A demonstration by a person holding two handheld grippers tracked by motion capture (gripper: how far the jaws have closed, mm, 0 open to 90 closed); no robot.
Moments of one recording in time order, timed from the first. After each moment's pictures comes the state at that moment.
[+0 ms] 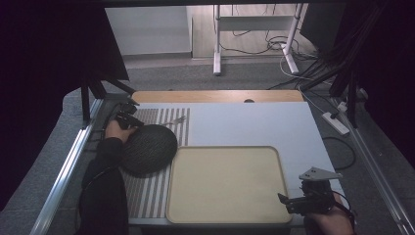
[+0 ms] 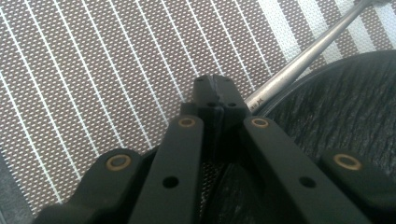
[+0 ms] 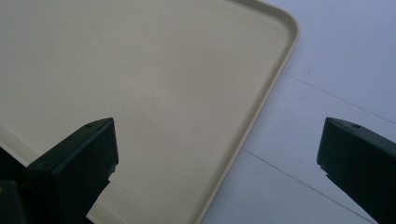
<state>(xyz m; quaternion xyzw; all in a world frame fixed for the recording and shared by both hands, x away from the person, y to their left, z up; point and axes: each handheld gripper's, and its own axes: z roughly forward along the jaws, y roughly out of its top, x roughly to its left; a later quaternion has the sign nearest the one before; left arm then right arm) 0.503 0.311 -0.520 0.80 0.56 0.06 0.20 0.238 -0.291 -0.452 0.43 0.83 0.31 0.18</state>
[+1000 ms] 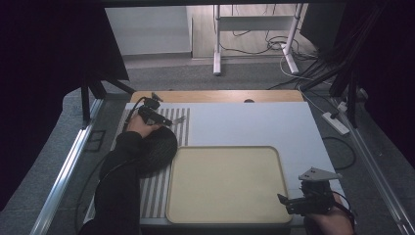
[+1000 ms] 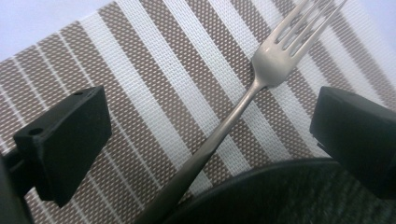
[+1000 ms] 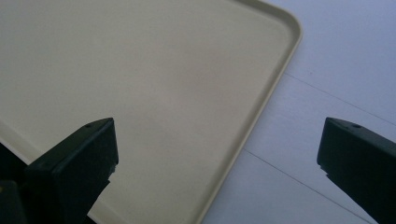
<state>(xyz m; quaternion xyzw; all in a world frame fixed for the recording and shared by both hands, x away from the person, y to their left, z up) 0.535 0.235 -0.521 0.84 0.50 0.05 0.22 0.238 -0.291 -0.452 0.42 0.83 0.31 0.18</state>
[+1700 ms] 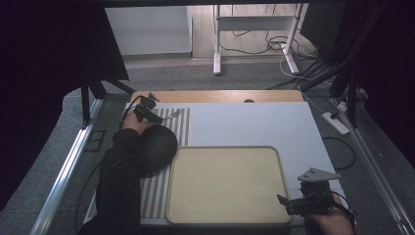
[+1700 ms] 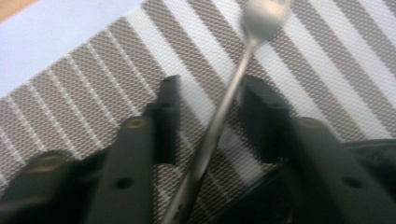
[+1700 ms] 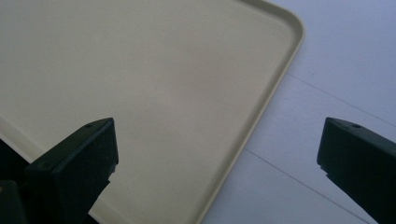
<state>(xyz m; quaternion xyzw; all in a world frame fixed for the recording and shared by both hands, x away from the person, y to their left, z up) 0.537 0.257 -0.520 0.85 0.48 0.08 0.20 0.237 -0.290 -0.452 0.42 0.84 0.31 0.18</state>
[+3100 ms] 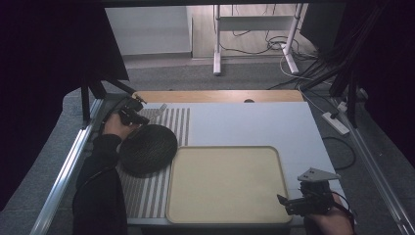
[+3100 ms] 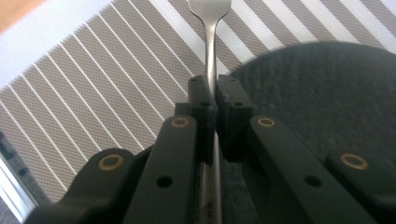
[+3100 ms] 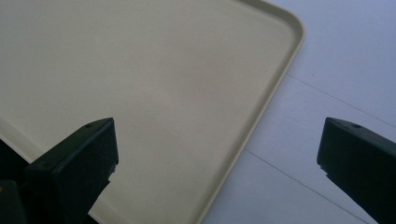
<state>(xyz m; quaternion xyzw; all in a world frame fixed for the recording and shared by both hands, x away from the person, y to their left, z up) 0.482 0.281 -0.479 0.87 0.45 0.08 0.20 0.237 -0.289 -0.452 0.42 0.84 0.31 0.18</state>
